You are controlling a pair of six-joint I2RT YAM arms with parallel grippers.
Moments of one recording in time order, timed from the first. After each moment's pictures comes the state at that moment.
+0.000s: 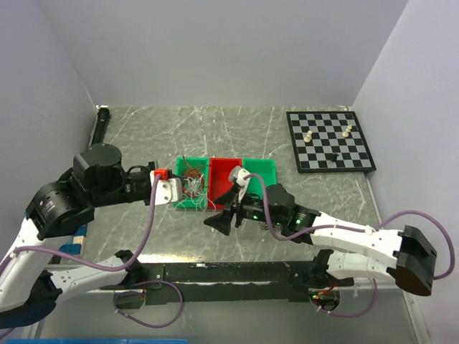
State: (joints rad) left arm -0.83 0.91 1.53 -0.99 0.32 0.69; right arm 1.05 1.03 0.62 0.31 -0.25 0.30
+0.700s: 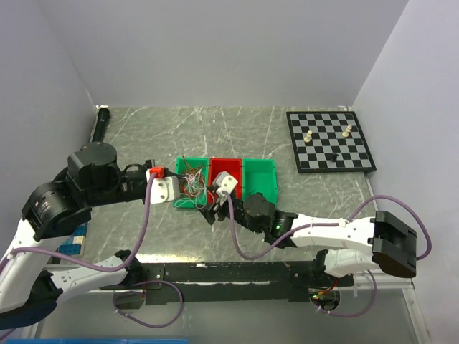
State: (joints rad) left arm -0.82 0.92 1.57 -0.99 0.34 0.69; right arm 1.20 1.25 0.67 0.53 0.21 0.00
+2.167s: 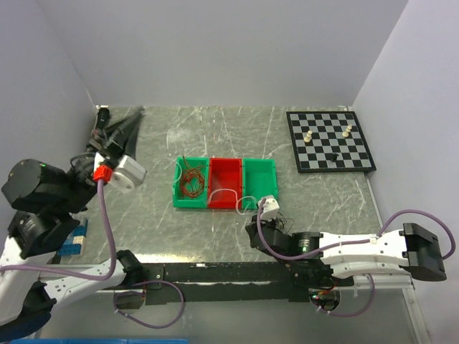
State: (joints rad) left arm -0.81 0.81 1.52 -0.42 0.04 0.88; right arm 1.37 0.94 0.42 -0.12 0.70 0.75
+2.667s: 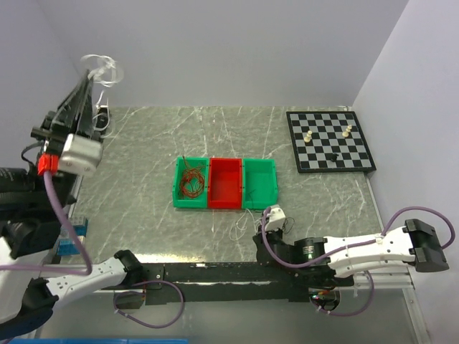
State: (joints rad) left arm -0.81 0.87 1.60 0.02 -0.22 1.01; right arm 1.54 0.88 0.41 -0.41 0.79 1.01
